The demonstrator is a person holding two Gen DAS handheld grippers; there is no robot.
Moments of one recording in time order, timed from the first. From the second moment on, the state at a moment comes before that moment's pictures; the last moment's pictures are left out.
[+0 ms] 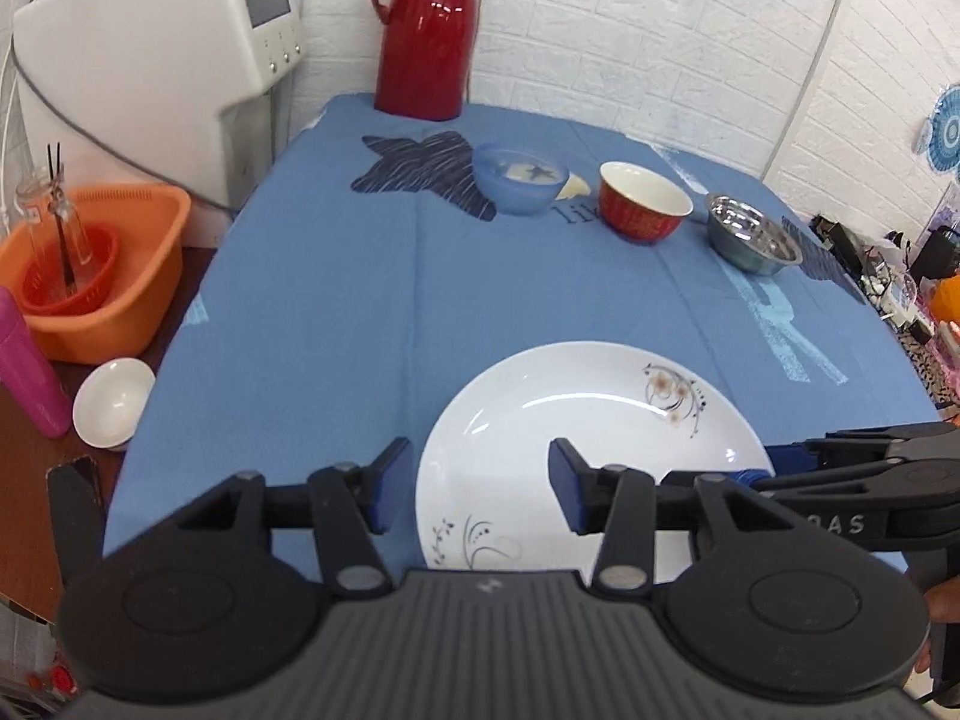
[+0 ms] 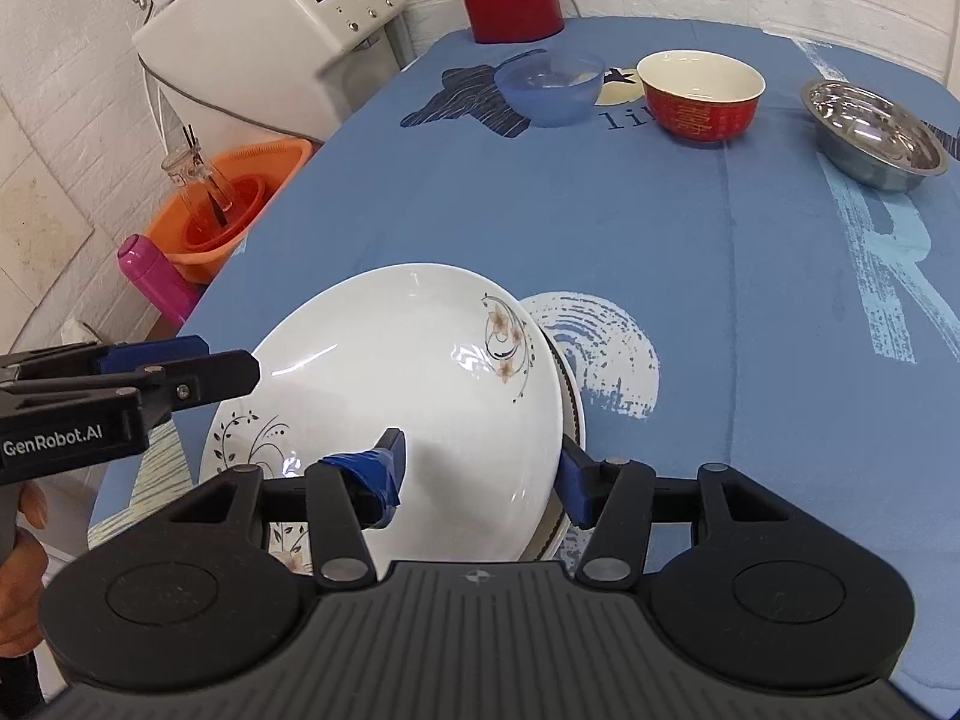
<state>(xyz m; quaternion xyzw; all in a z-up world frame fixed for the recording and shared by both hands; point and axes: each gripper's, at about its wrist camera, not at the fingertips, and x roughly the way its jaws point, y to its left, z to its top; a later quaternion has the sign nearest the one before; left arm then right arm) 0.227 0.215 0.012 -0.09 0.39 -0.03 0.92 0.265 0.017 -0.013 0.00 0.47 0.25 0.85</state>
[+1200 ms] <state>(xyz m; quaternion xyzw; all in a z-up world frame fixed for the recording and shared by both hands) 0.327 0.114 0.028 -0.13 0.43 -0.13 0.89 0.334 -0.186 -0.010 0.15 0.42 0.08 0.89</state>
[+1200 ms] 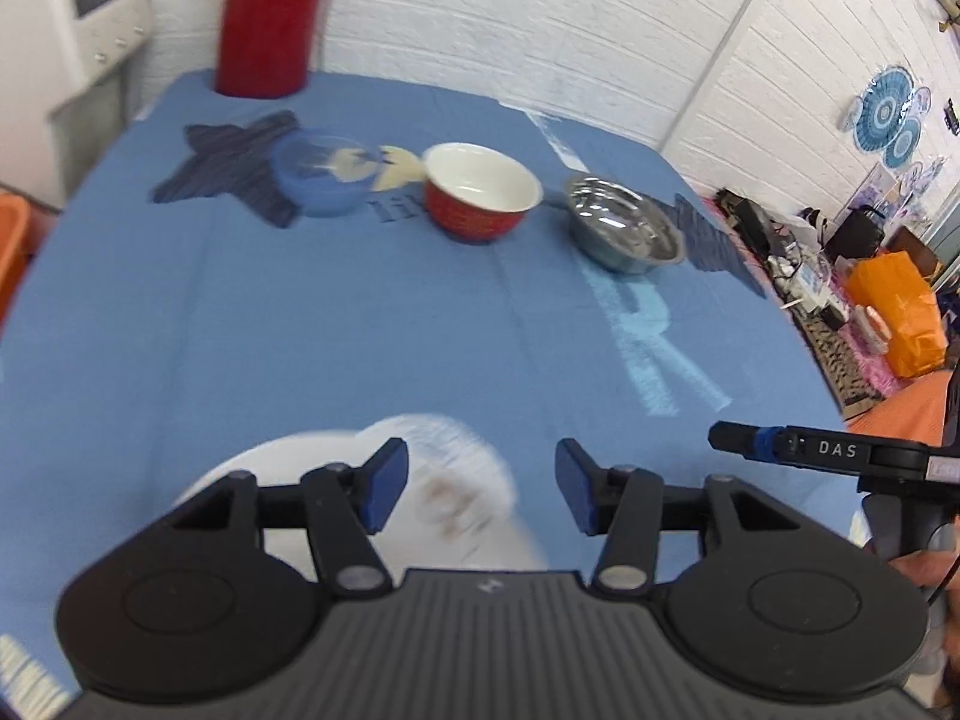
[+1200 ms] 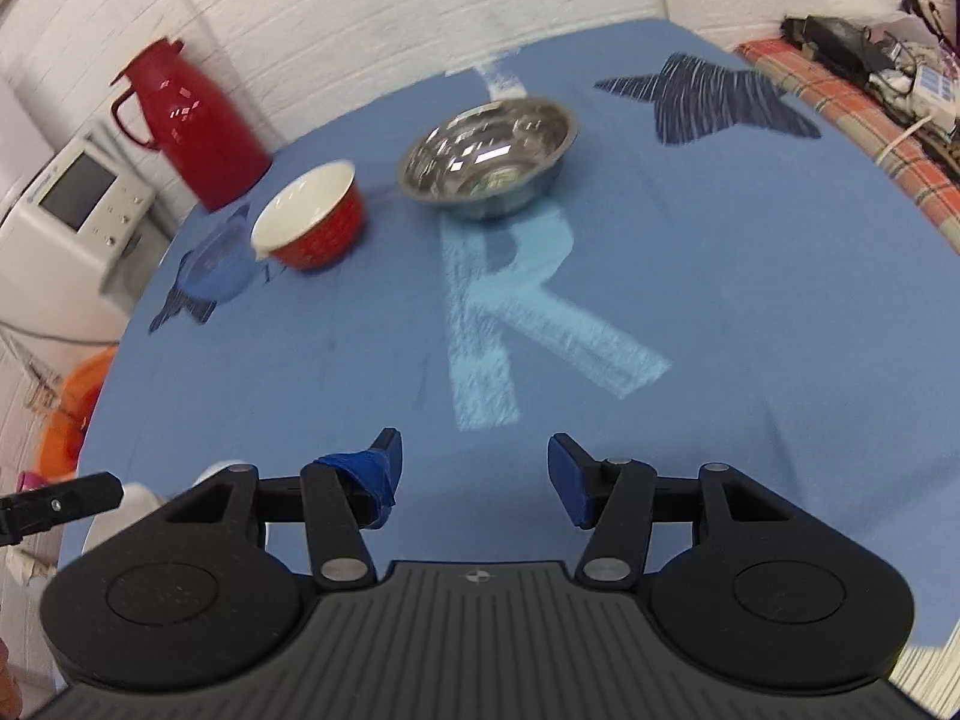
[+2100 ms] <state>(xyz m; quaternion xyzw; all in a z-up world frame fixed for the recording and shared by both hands) 0.580 -0.031 -0.036 -0.20 0.49 -0.06 0.85 0.552 -0.202 -0.043 0.07 0.43 0.09 0.89</state>
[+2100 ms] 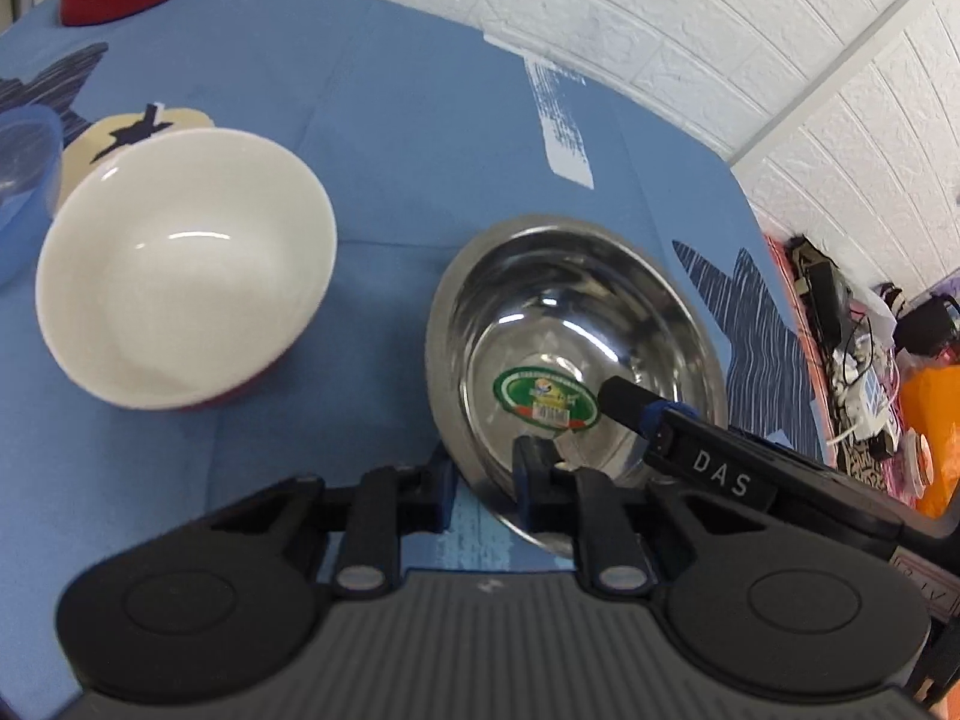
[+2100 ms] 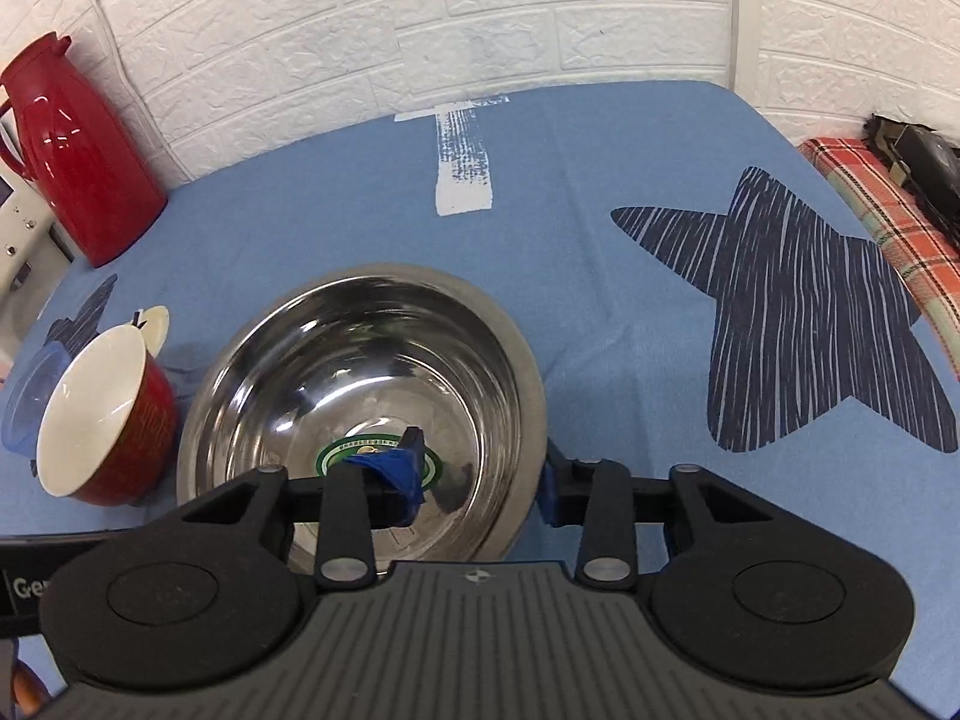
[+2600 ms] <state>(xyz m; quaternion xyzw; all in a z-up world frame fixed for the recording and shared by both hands) 0.410 -0.016 0.004 -0.12 0.47 -0.14 0.86 0.369 -0.200 -0.016 0.07 0.43 0.13 0.89</state>
